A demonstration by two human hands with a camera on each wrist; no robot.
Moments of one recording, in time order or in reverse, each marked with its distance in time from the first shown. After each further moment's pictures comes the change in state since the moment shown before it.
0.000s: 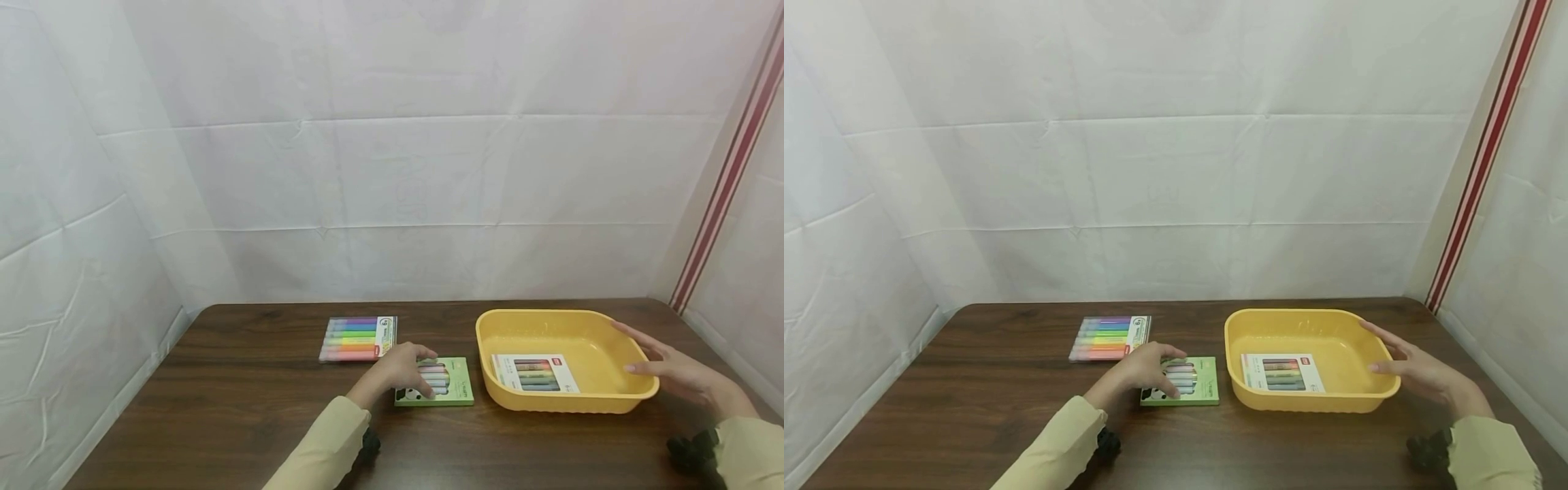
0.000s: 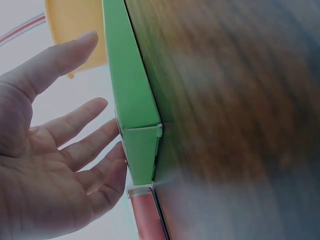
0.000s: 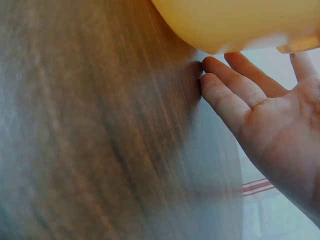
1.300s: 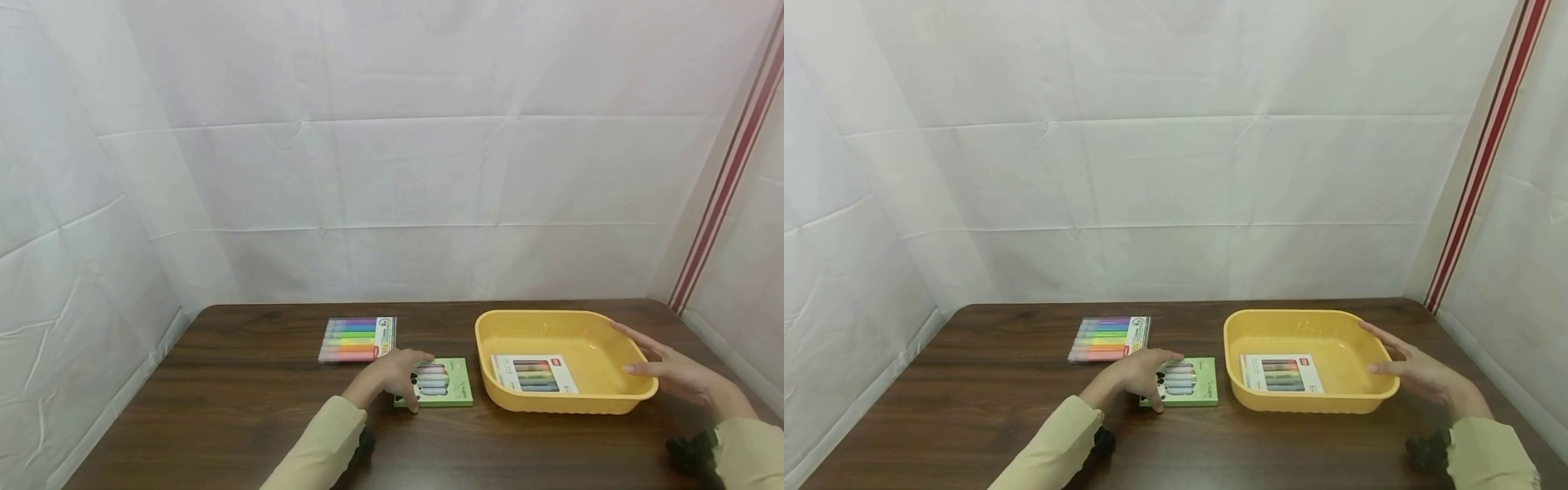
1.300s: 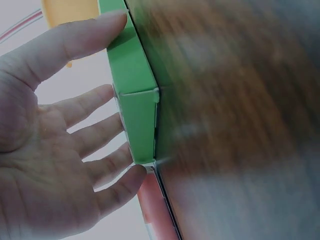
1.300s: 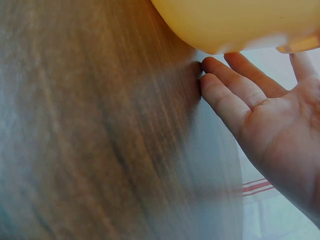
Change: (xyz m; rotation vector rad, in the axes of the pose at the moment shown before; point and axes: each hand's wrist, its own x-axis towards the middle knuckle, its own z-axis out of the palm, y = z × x) left_hand 0.002 -0.005 -0.002 0.267 -0.107 -0.011; right_hand 0.001 0.002 -0.001 0.002 -0.010 -0.004
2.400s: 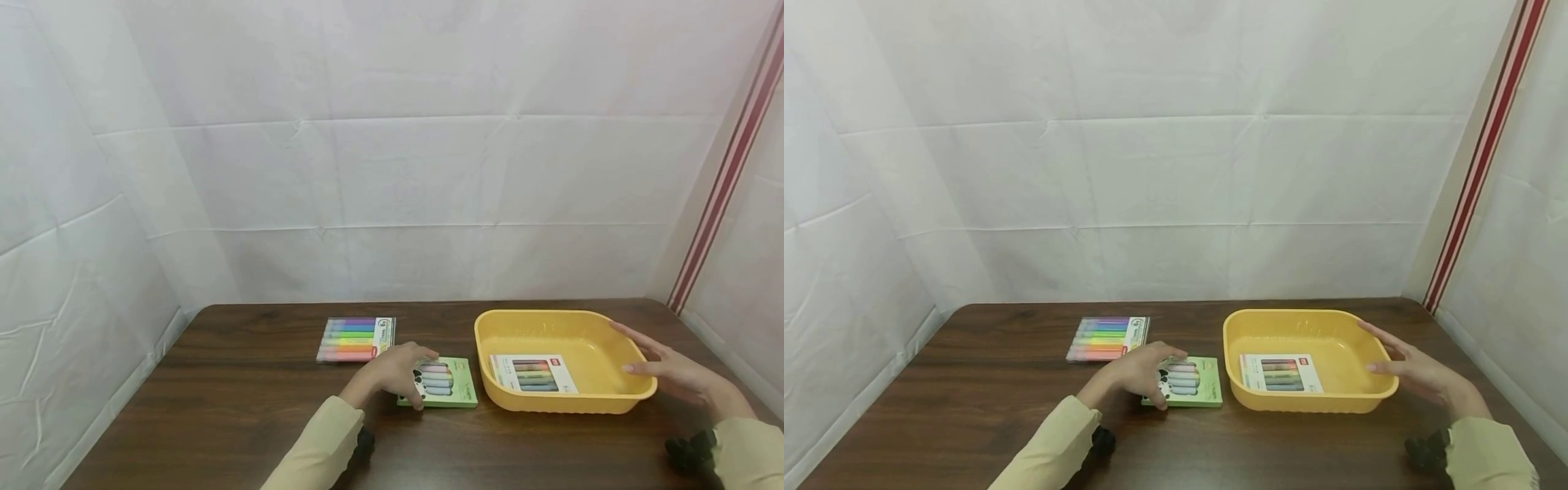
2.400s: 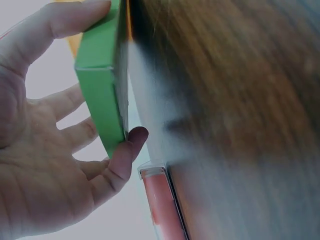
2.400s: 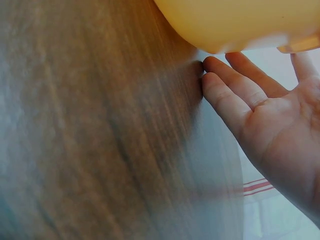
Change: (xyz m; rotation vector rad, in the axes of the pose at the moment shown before) left_hand -0.004 0.000 -0.005 -0.007 0.048 0.121; right_hand 0.000 0.000 0.001 -0.020 0.041 0.025
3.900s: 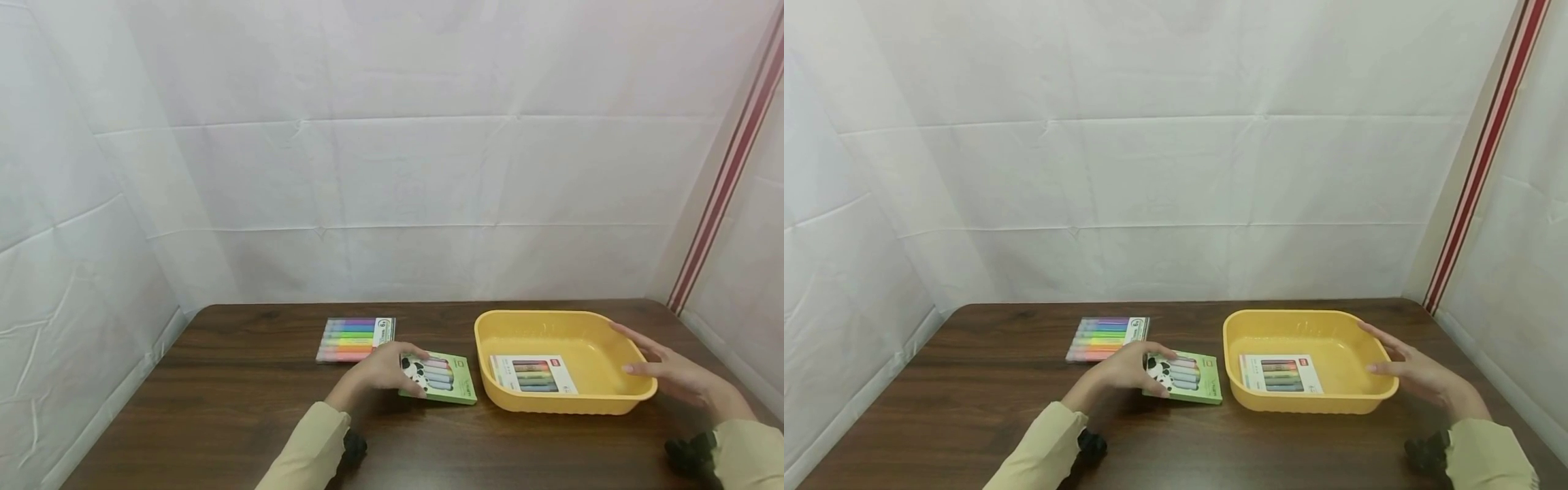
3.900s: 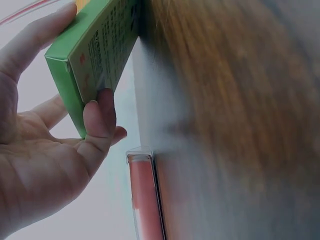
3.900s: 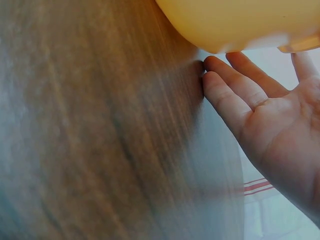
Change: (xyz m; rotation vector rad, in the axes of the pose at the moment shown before) left_hand -0.008 -0.018 -0.002 -0.333 0.105 0.029; right_hand 0.000 0.002 0.000 0.005 0.022 0.025
